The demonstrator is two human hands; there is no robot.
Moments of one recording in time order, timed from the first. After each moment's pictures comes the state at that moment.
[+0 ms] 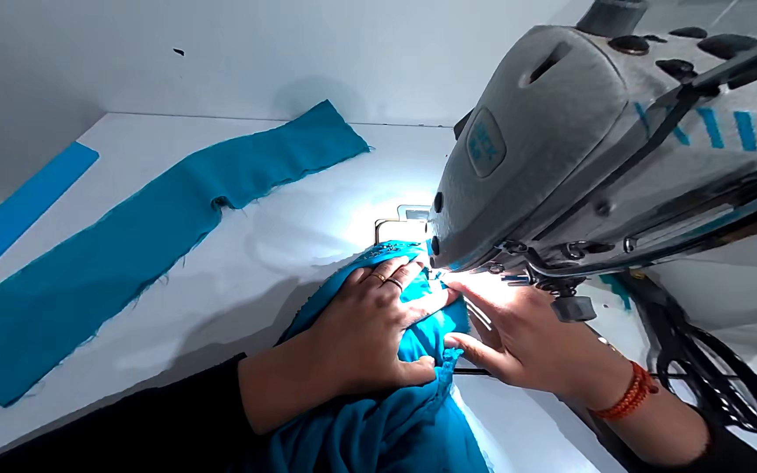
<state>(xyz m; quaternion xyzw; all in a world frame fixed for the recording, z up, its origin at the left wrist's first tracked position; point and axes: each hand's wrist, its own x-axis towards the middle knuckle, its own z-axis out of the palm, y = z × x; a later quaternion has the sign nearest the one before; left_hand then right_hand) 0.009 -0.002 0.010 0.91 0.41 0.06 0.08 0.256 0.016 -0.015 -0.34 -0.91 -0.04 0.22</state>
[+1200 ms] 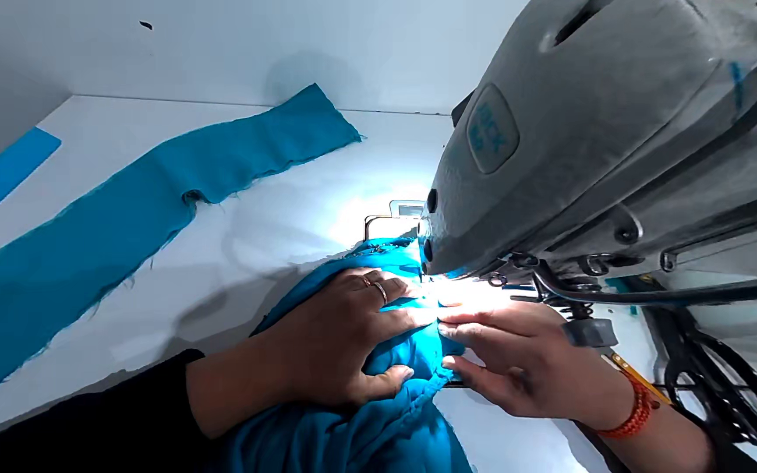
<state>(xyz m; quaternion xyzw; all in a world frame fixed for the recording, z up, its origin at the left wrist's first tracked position) -0.014 0.010 -0.003 0.94 0.28 0.20 0.07 0.261 0.012 -0.015 -0.22 -0.93 0.02 0.30</state>
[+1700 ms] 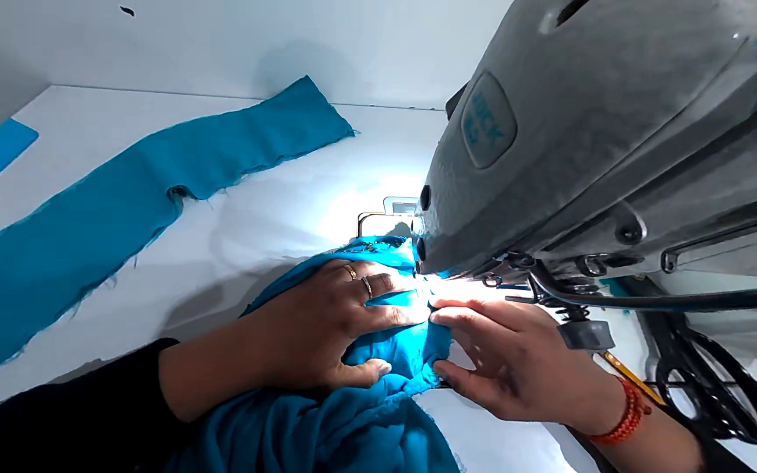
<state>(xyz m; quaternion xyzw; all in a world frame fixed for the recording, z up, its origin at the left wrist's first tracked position) -0.027 0.021 -0.003 0.95 0.24 0.18 0.06 0.255 0.006 -0.014 -0.29 -0.92 0.01 0.28</state>
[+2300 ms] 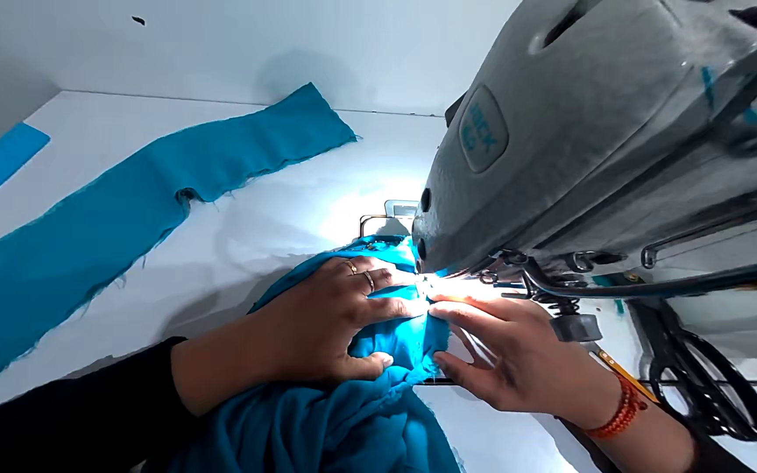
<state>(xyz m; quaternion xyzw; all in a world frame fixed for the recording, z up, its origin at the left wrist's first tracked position) -0.024 0.023 -0.002 0.95 0.27 0.16 0.06 0.255 0.010 -0.013 -0.29 -0.92 0.02 0.28</state>
